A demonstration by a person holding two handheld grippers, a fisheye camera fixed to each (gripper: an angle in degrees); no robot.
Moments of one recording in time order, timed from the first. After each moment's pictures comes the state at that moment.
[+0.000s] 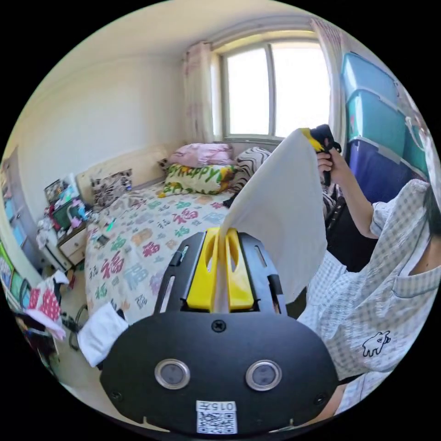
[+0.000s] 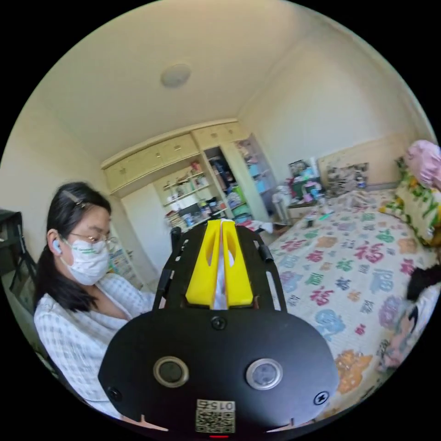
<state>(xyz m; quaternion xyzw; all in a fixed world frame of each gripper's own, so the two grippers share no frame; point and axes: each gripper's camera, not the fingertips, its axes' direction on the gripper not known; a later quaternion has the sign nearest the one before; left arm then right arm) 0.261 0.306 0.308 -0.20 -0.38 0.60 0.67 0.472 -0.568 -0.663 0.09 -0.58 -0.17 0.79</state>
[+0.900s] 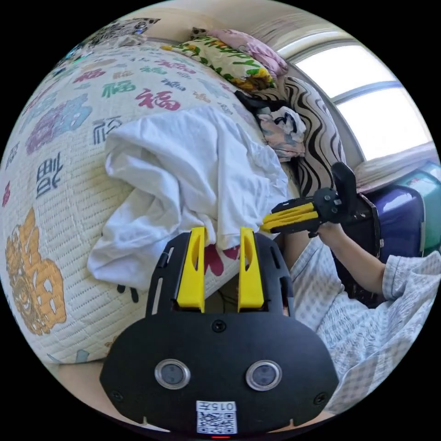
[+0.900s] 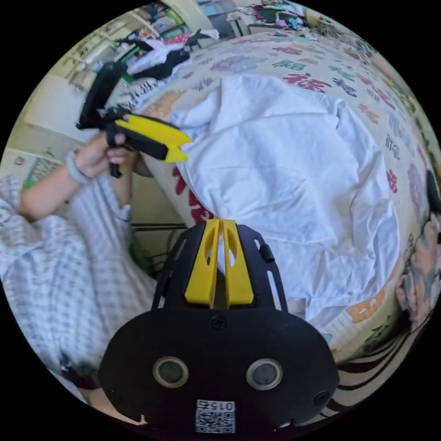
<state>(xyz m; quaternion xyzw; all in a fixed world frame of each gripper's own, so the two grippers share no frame) -0.128 0.238 0.410 -0.34 -0.42 0.25 0.81 0.517 -0.389 -0.374 -0.37 -0.22 -0.36 0.83</state>
